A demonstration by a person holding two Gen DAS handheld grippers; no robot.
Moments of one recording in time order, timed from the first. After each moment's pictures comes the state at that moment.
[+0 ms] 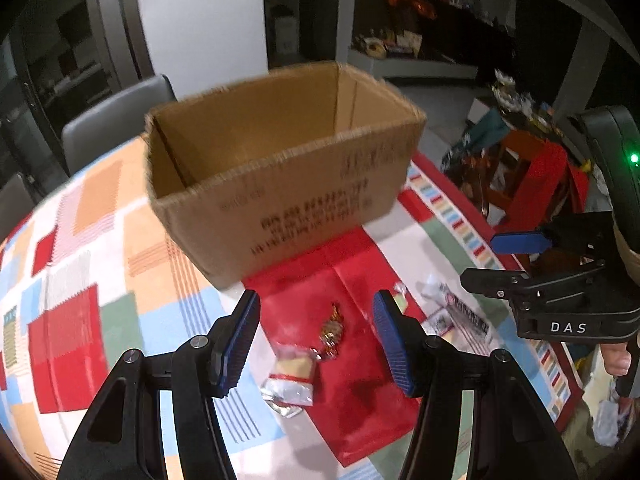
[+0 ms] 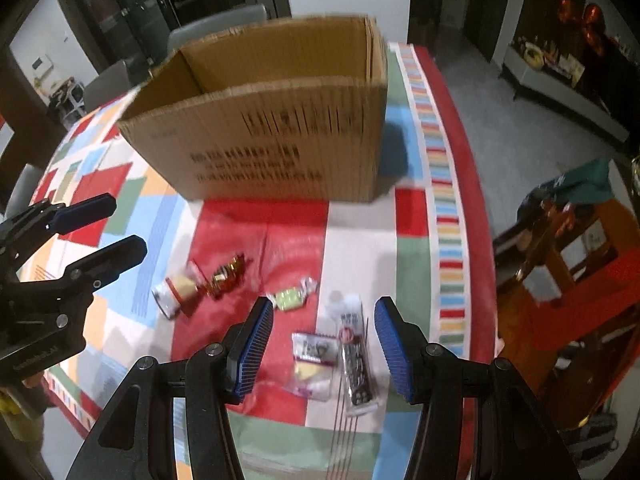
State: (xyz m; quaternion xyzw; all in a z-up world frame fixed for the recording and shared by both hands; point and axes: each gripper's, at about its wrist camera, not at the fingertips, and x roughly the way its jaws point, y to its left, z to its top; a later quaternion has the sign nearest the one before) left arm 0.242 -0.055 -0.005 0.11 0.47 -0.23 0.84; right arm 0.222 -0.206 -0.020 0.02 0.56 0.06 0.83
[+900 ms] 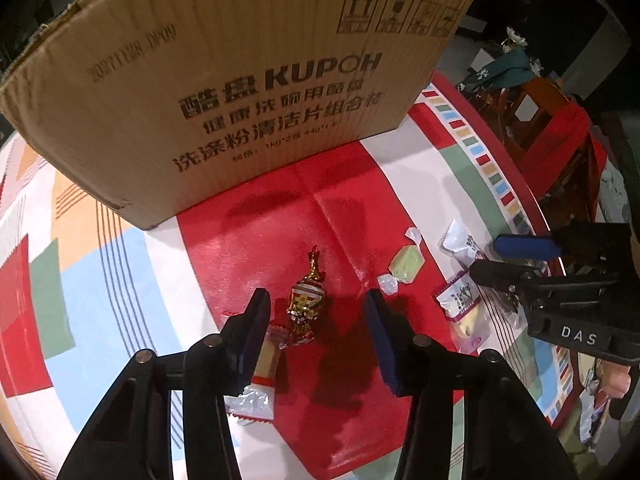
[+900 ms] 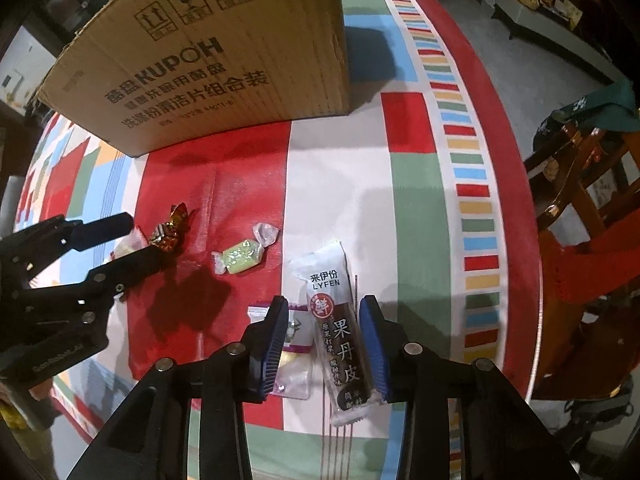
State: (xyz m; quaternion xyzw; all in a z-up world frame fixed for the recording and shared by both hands) left arm 0.271 -0.078 -0.093 0.10 0.58 -0.23 0.77; right arm 0.233 -0.223 -0.096 0.07 0.63 0.05 0.77
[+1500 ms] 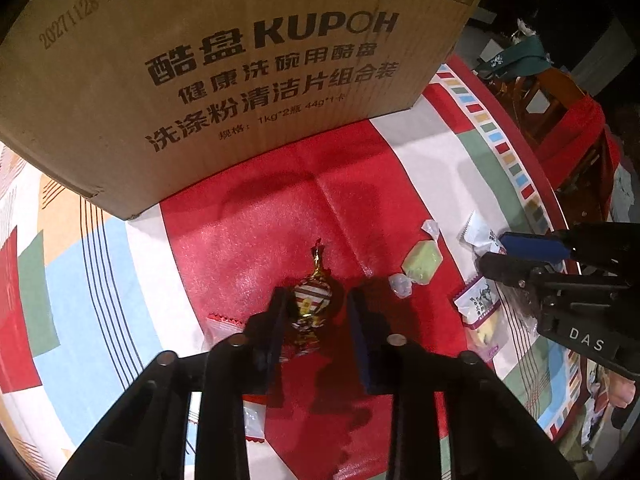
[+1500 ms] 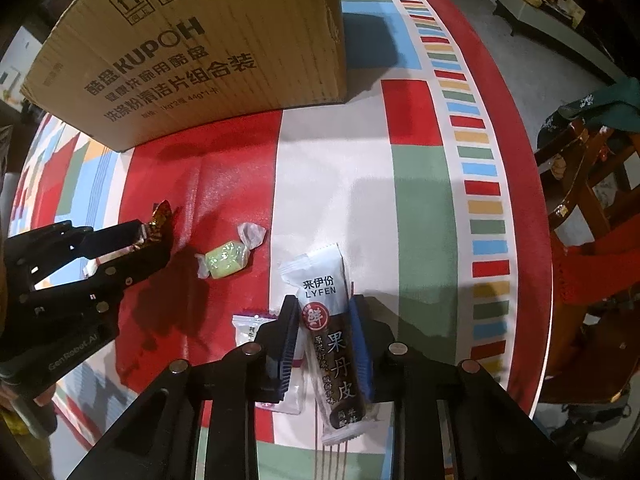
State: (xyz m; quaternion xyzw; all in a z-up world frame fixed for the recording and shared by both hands) left arm 0.276 -0.085 -0.115 0.11 0.60 -0.22 0.76; right arm 0.241 -0.217 -0.115 0.06 0.63 0.05 0.77
